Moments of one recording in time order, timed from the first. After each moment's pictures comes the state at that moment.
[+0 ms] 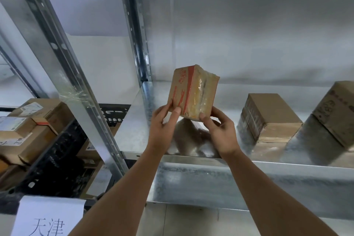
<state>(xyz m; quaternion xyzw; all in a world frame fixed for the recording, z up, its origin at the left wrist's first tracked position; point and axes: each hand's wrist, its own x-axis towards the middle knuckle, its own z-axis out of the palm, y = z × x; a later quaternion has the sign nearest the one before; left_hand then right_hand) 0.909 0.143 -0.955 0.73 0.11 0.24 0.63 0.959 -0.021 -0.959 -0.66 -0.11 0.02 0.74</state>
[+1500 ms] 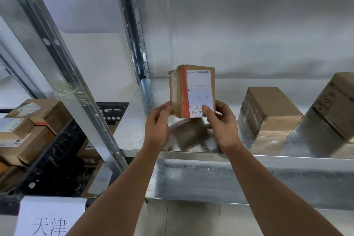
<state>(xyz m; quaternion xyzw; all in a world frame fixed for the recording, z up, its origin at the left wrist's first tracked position) 0.907 0.146 -0.953 0.67 0.16 0.23 0.69 0.969 -0.022 -0.970 -0.69 -0.10 -0.02 0.72</state>
